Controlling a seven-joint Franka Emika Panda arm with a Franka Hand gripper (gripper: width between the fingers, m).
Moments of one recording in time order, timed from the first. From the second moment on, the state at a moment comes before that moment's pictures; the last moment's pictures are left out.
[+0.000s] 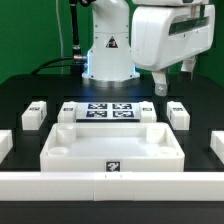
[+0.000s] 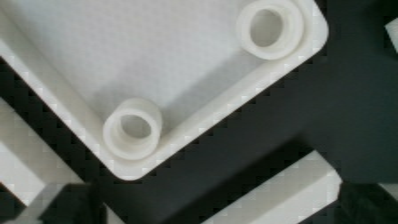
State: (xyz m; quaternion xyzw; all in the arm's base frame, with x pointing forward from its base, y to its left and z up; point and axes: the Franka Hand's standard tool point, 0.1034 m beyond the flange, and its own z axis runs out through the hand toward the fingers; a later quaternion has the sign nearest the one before) arm 0.564 0.056 0.115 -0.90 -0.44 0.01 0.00
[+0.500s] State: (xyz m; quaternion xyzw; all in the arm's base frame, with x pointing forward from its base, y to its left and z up) arm 0.564 0.056 0.115 -0.90 -0.44 0.01 0.00
